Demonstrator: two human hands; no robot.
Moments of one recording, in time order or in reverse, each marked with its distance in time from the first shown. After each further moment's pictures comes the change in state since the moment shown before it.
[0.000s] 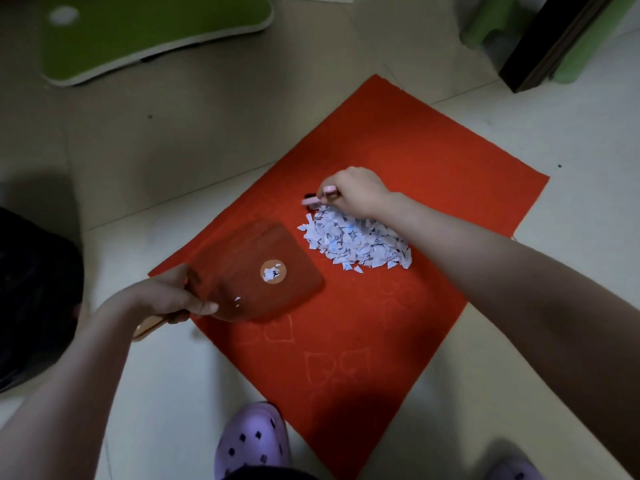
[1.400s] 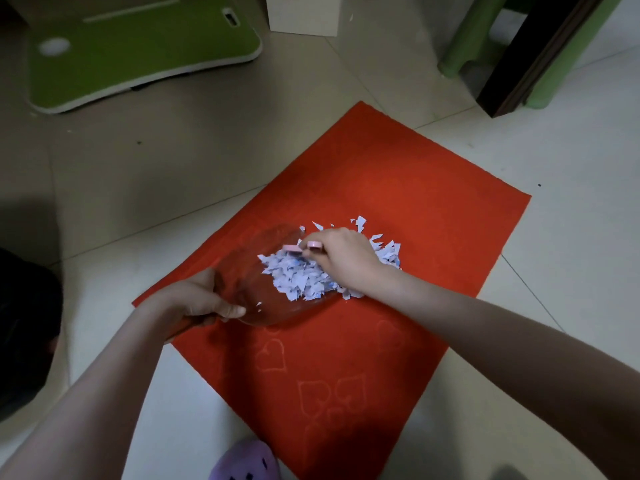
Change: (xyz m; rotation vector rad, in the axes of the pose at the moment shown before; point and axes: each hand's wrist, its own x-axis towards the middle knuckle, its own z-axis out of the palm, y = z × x) left_hand 0.016 0.060 0.025 0.101 -0.022 0.087; right_hand -0.060 -0.039 0.028 0.229 0.159 0.052
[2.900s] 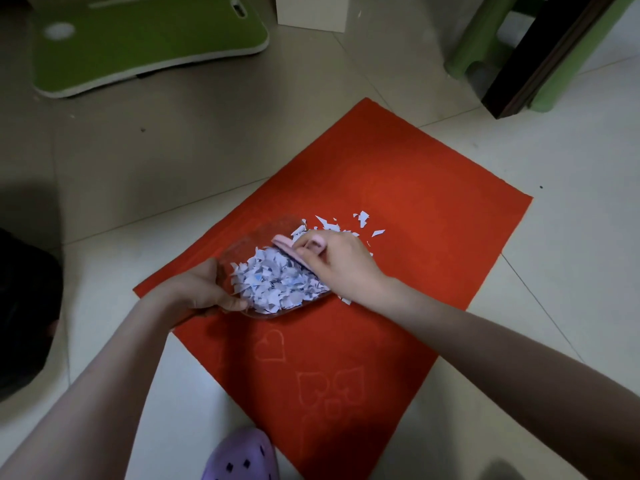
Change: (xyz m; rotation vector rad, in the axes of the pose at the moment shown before) left_hand -0.004 -0.009 0.005 -0.014 0.084 -0.004; right_hand -0.026 -0.025 0.001 0.236 0.136 -0.044
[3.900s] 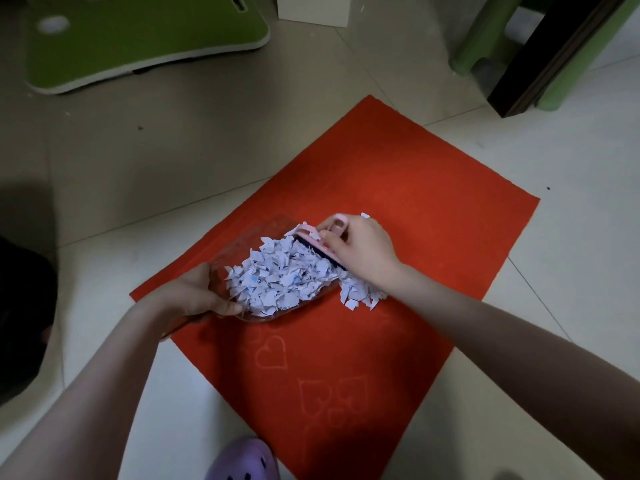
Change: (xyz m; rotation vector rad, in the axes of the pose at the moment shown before) left_hand 0.016 -0.022 -0.010 -0.070 -0.007 0.000; right_hand 0.027 0.037 -0.005 -0.099 0.021 0.198
